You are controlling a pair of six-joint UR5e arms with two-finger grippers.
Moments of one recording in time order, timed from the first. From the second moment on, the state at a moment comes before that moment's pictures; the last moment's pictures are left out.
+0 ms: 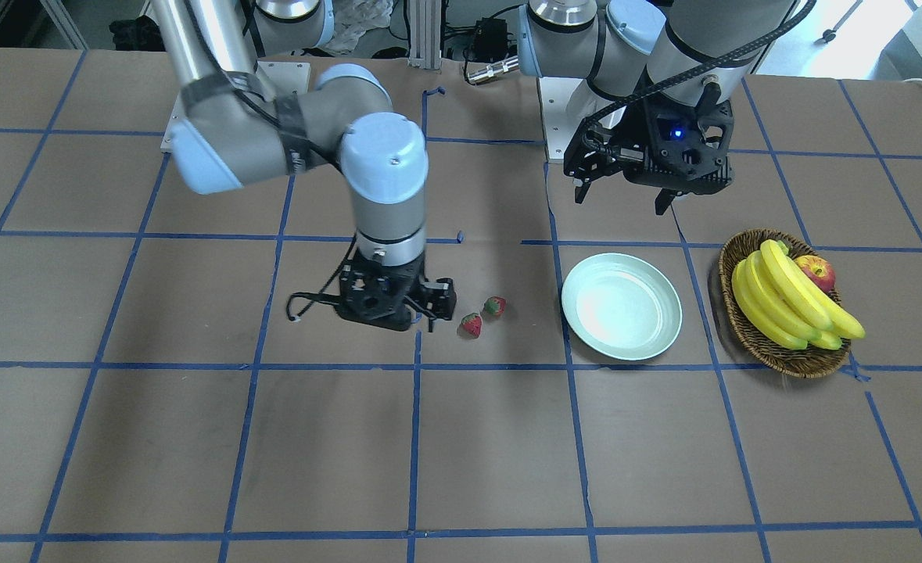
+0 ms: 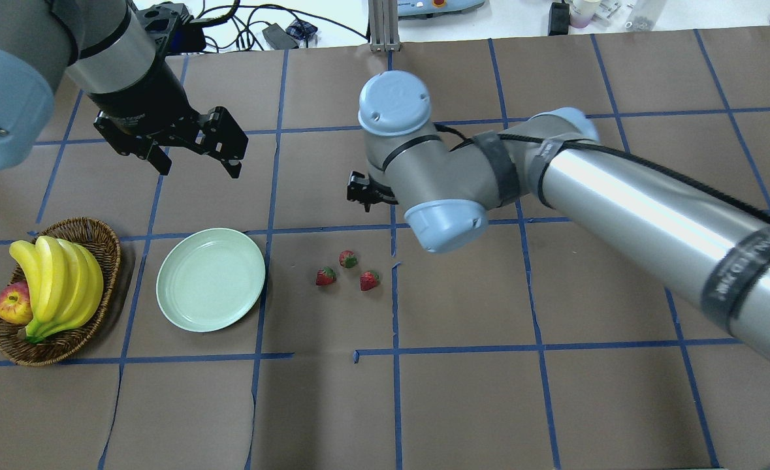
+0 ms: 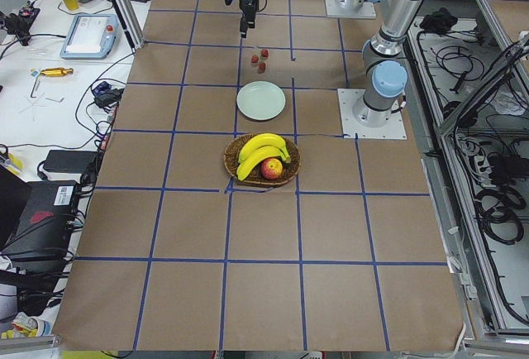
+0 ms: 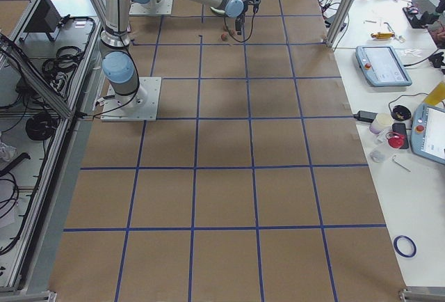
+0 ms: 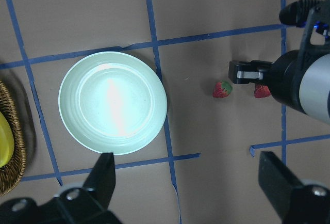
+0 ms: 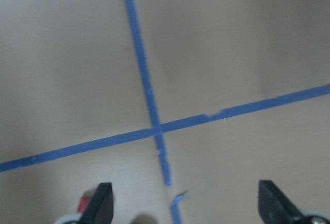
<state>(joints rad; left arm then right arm) -1.59 -1.56 -1.59 -1.57 1.54 0.10 1.90 -1.24 1.71 -2.13 -1.59 0.58</state>
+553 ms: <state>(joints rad) -1.59 -1.56 -1.59 -1.57 1.54 0.10 1.54 -1.37 1.68 -1.86 -1.54 0.05</state>
